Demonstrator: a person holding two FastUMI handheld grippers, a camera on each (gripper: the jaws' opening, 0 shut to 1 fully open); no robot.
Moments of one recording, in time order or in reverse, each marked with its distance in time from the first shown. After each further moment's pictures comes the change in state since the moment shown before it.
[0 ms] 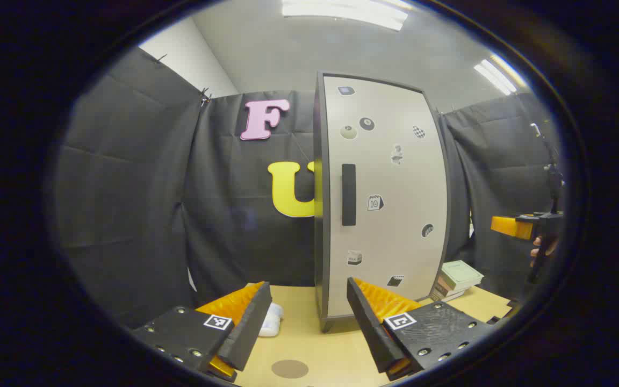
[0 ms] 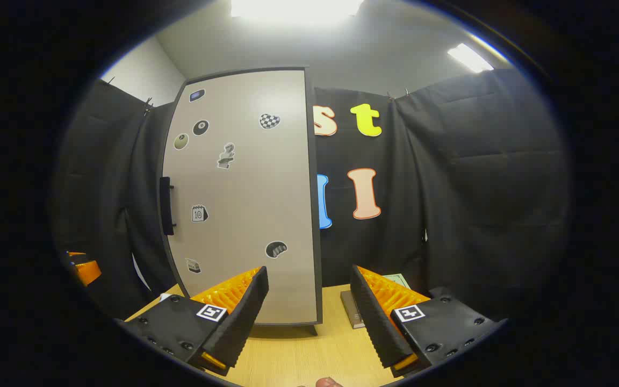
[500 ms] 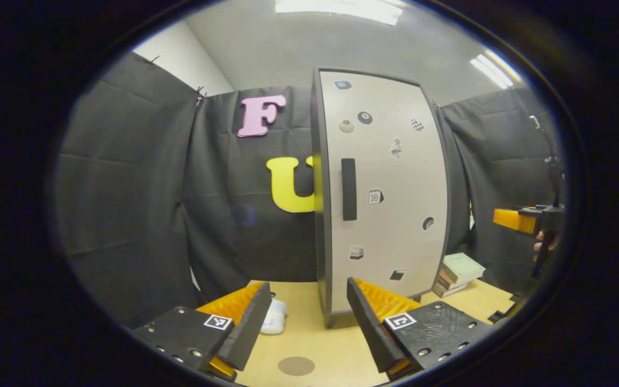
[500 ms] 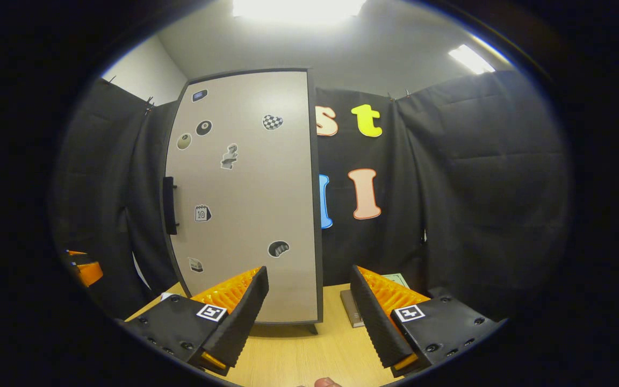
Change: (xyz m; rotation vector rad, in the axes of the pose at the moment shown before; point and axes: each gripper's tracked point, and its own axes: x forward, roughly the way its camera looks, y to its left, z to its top) left arm -0.001 -0.003 0.003 0.031 0.038 -0.024; right arm -0.006 0.004 0.009 -0.003 -0.004 -0.008
